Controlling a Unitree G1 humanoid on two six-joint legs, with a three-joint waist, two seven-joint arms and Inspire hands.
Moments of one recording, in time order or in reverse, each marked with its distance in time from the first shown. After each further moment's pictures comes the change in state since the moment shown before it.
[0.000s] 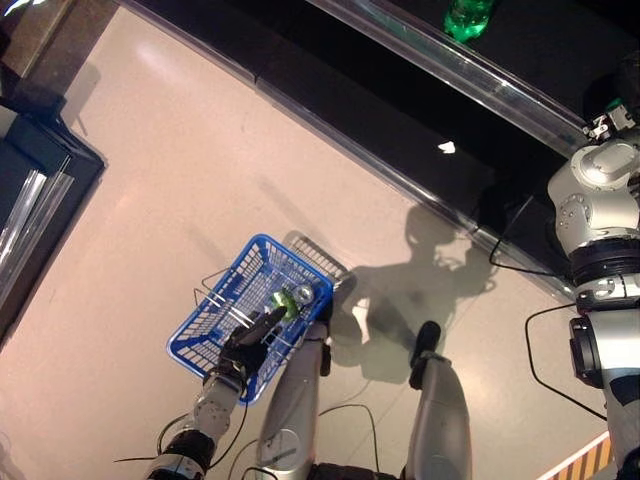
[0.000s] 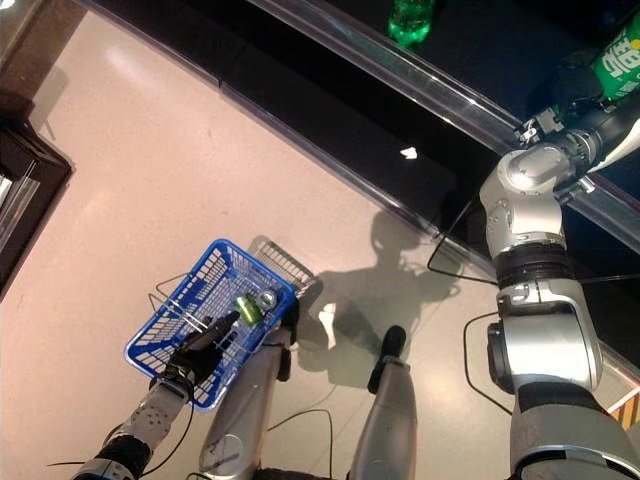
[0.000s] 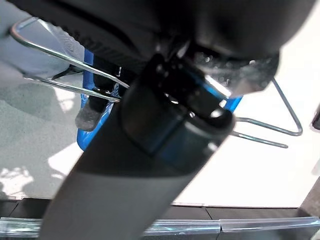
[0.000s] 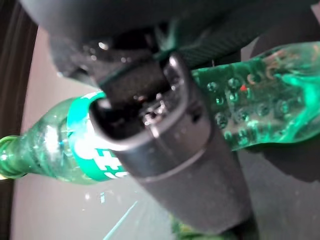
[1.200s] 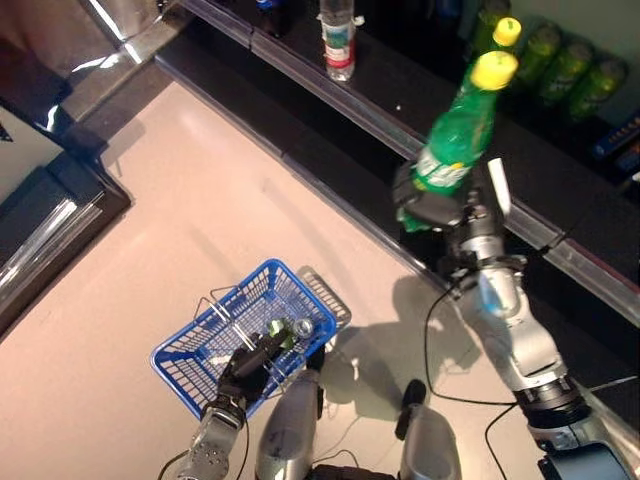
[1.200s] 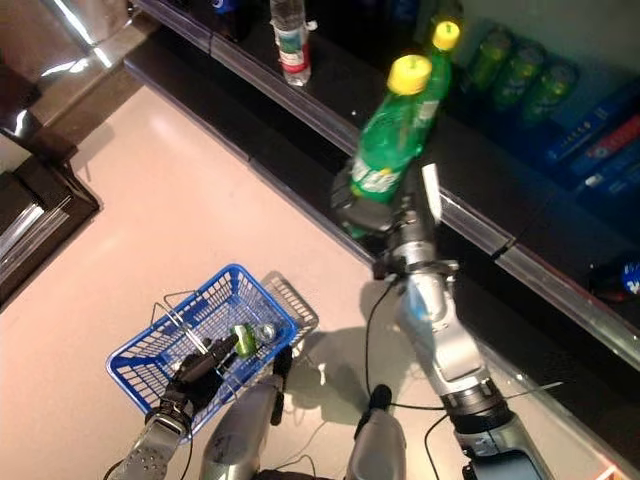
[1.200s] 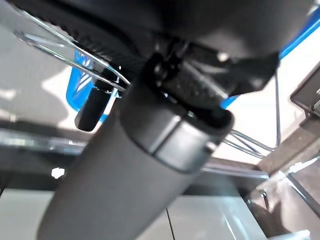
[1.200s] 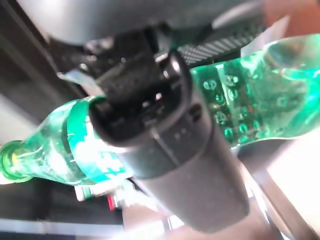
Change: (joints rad) left arm 0.267 -0.043 0.022 -0.302 0.056 -0.021 -0.091; right arm 0.650 0.189 0.208 -0.863 -0.107 0.153 0.647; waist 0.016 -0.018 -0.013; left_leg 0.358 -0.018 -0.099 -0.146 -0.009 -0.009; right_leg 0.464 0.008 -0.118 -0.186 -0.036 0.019
